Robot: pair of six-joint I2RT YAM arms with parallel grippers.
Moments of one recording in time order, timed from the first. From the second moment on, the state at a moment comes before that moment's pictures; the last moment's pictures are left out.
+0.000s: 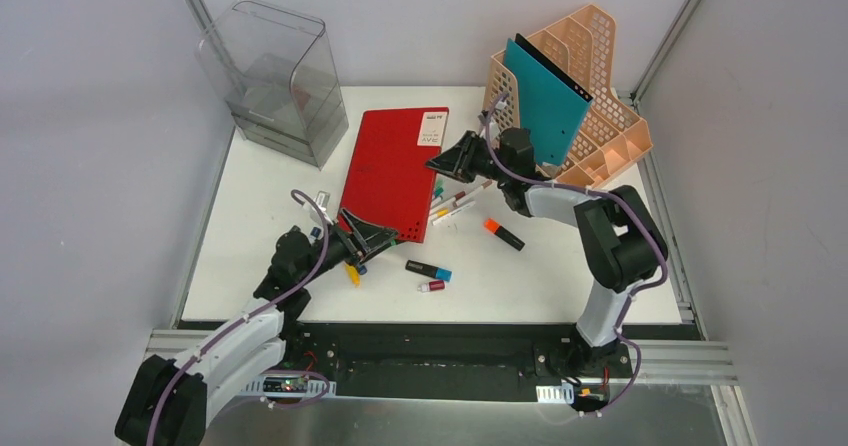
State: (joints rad) left arm -0.42 0.77 0.11 0.53 0.42 -1.27; right arm 0.47 1.83 0.99 0.62 -0.61 1.03
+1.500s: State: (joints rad) left arm -0.42 0.76 0.22 0.63 0.50 -0.99; right arm -0.39 1.49 1.31 1.06 -1.11 1.51
